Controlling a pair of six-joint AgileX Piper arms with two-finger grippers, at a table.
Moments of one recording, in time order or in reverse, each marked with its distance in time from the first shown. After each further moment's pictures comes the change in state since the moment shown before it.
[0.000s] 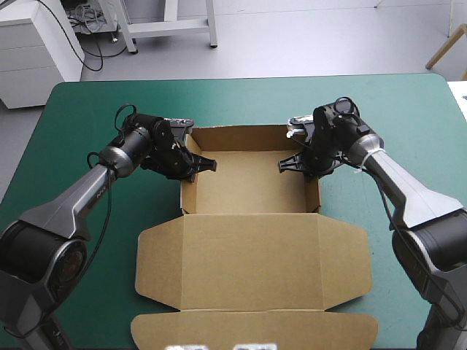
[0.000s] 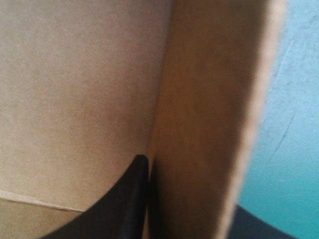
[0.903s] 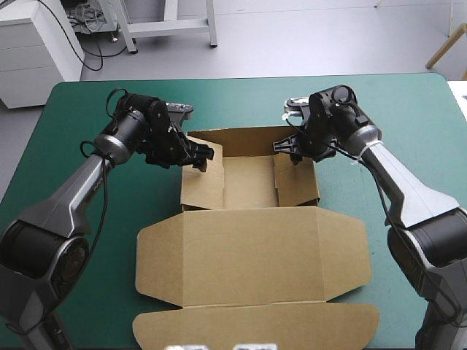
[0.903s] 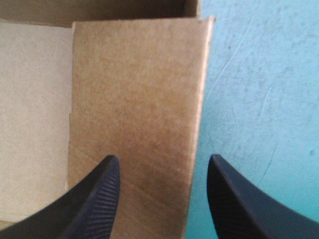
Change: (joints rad) left arm 0.005 0.015 -0.204 0.023 0.184 0.043; right arm 0.013 0.018 -0.166 -0.029 0.029 0.060
